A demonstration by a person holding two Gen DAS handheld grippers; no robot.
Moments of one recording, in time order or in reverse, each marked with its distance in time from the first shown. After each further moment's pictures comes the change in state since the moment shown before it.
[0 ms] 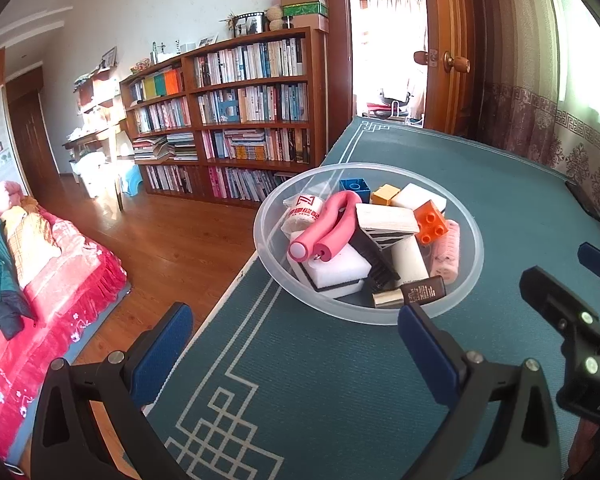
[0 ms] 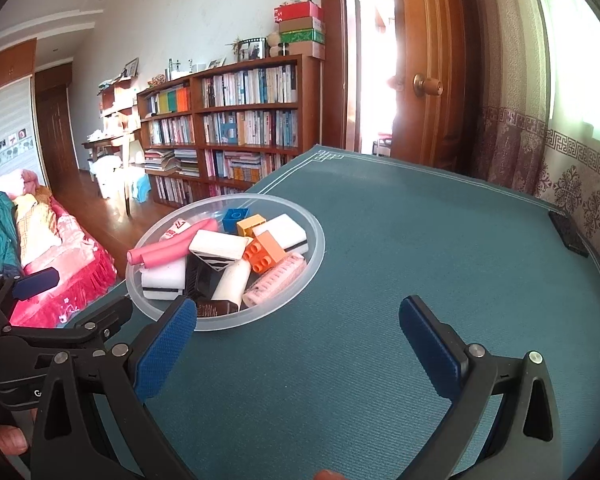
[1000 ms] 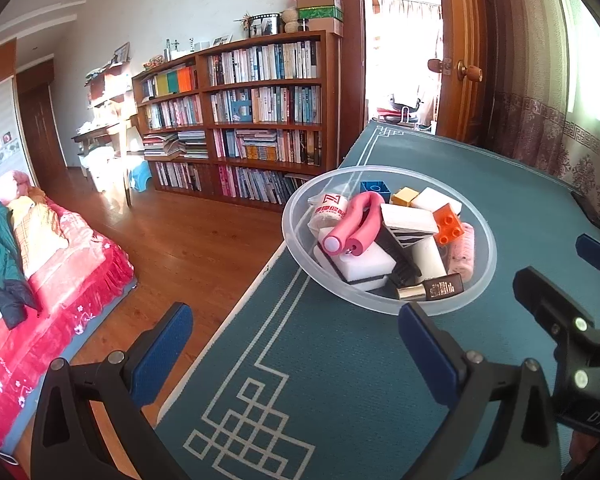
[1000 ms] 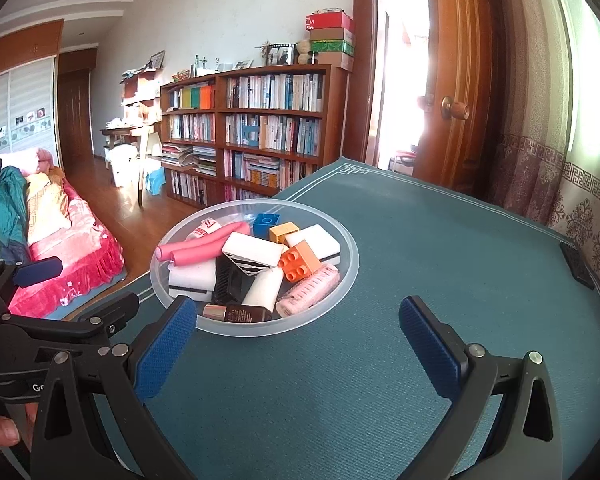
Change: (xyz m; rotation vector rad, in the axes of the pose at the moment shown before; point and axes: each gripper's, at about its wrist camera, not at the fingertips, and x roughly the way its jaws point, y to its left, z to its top) left arm -0.004 0.017 -0.005 -0.039 -0.005 0.020; right arm -0.001 0.027 -0.001 -0.108 -0.025 0.039
